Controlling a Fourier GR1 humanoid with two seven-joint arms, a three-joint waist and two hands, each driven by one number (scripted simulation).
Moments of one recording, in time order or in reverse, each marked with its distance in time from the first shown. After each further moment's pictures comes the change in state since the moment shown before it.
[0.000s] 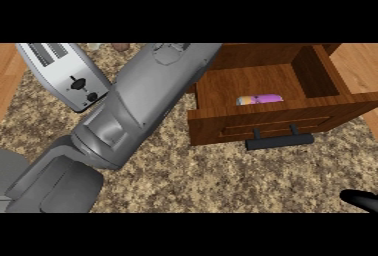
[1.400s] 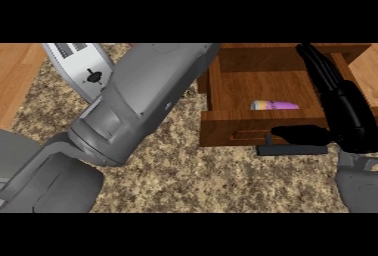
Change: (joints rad) left arm -0.058 0.002 0.025 0.070 0.129 0.022 -0.102; right arm -0.289 -0.156 0.357 0.492 0.747 -0.061 -0.283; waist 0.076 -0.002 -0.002
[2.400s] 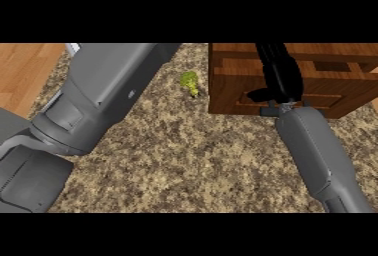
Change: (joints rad) left arm 0.081 0.118 0.021 -0.102 -0.045 -0.073 0.070; right arm -0.386 0.124 -0.001 0.843 0.344 -0.440 -0.131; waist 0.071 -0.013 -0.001
